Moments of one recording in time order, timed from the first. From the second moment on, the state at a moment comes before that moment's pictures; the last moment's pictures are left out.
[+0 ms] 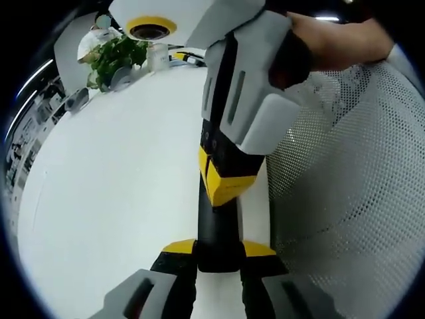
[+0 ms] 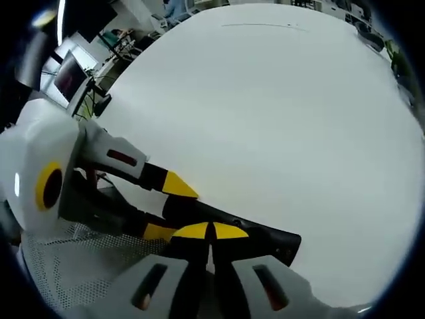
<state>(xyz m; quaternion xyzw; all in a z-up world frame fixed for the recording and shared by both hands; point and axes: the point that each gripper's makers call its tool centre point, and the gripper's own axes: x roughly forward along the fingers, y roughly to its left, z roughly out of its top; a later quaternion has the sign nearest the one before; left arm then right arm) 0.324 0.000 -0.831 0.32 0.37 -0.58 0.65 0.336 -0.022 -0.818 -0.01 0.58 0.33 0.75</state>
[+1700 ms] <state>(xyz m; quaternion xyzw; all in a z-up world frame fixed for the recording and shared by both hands) 0.325 -0.001 -0.832 0.32 0.40 -0.55 0.66 0.362 -0.033 -0.782 0.07 0.53 0.29 0.79</state>
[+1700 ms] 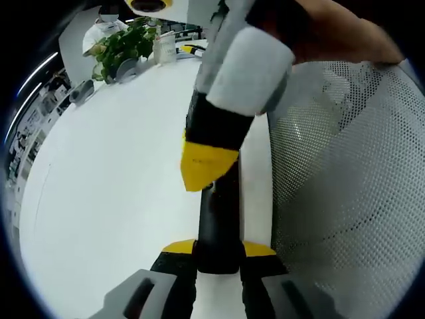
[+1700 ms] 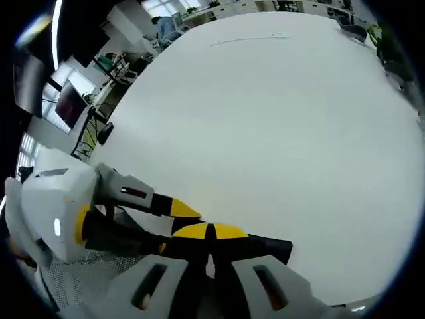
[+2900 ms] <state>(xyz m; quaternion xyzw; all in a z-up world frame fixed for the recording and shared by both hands) 0.325 -0.002 -0.832 0.32 0.43 -0.52 0.66 0.362 -0.160 -0.564 0.04 0.06 0.22 0.97</state>
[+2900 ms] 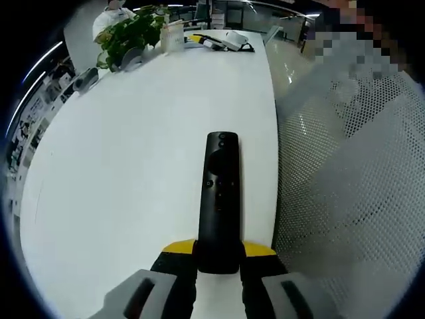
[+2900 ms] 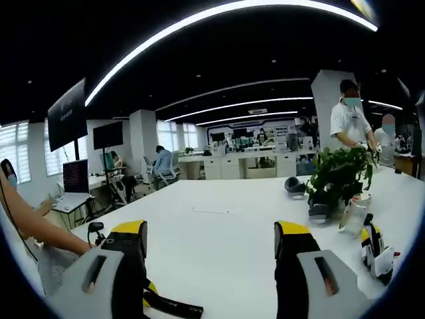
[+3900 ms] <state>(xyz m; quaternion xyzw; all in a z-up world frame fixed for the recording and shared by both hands) 0.328 -0.004 -0.832 0.31 0.44 -0.50 0.68 0.360 -0.182 -0.591 0.00 0.05 0.19 0.98</state>
